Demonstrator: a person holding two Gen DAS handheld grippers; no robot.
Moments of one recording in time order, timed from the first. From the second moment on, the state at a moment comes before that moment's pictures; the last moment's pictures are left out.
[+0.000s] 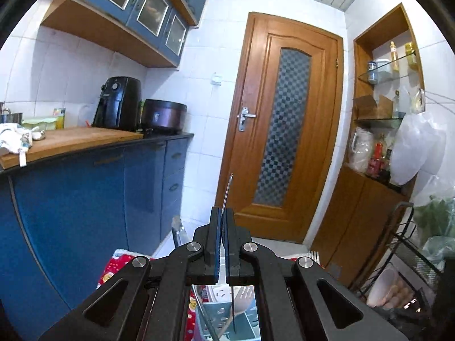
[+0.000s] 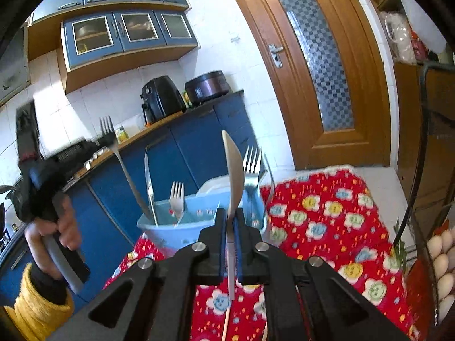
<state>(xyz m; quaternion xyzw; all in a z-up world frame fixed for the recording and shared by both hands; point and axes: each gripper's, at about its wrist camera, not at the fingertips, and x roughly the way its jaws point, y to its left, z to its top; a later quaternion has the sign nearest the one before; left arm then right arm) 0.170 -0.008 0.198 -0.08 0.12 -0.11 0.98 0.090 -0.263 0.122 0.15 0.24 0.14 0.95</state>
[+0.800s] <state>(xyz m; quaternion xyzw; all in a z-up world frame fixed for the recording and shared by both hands) 0.197 -0.027 0.133 -0.06 0.19 -0.12 0.97 0.160 -0.229 0.114 0.07 0.24 0.10 0.96</state>
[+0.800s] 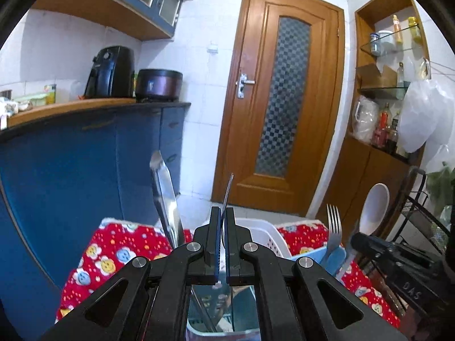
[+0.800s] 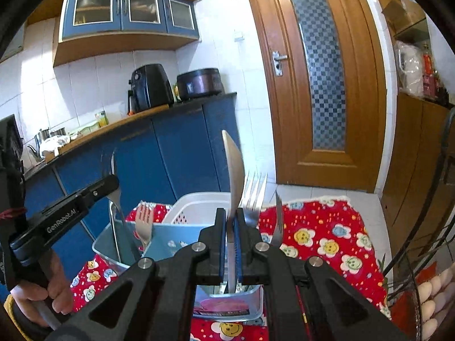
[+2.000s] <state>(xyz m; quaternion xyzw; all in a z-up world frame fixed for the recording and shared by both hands) 0.141 -0.017 0.145 -0.05 0.22 -0.13 0.97 0.097 -0.243 0.117 0.14 0.25 0.12 0.95</state>
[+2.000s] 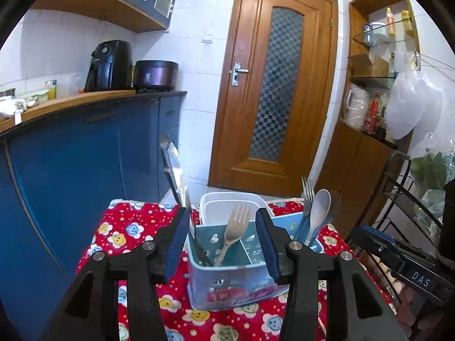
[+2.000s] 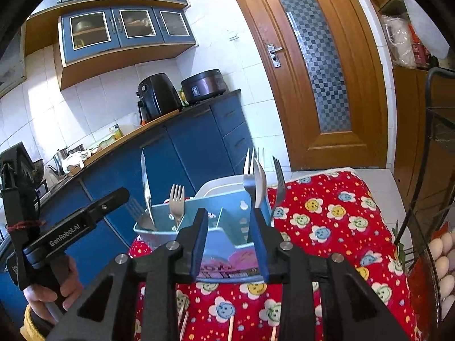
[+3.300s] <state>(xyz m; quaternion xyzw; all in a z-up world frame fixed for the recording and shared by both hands) 0.068 -0.002 0.058 -0.07 0.35 -0.13 0.93 0.024 -0.256 0.037 0.16 0.38 0.09 0.91</state>
